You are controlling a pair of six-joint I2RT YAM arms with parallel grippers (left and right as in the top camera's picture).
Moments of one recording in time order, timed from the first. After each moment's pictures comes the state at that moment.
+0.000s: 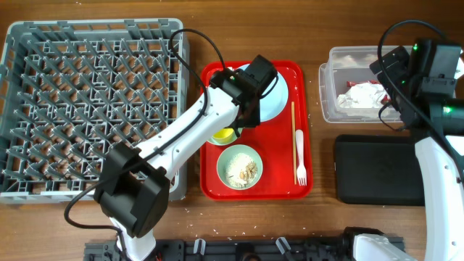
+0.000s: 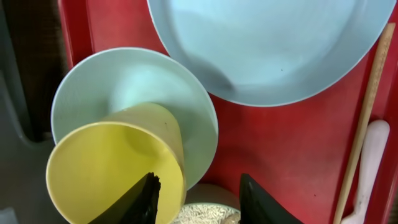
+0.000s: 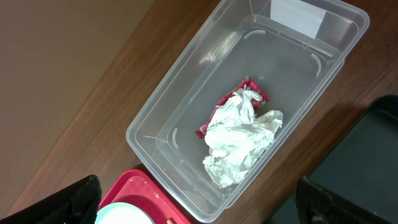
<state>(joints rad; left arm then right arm) -0.70 1.90 1.58 -1.06 -0.12 -0.68 -0.09 1.29 1.33 -0.88 0.24 0.81</state>
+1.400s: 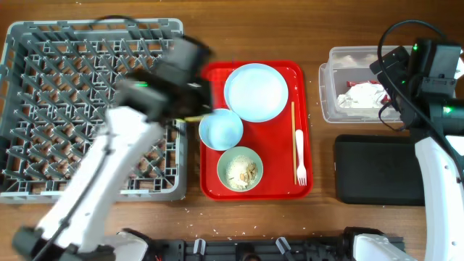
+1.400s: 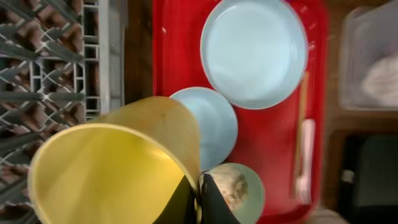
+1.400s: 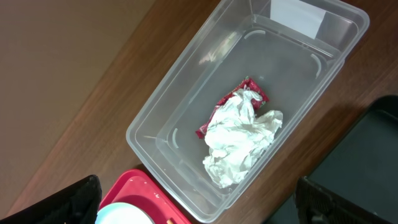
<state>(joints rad) -0.43 1.50 1.56 -1.18 0.04 -0.49 -0.09 1.29 1.33 -0.88 0.24 0.81</state>
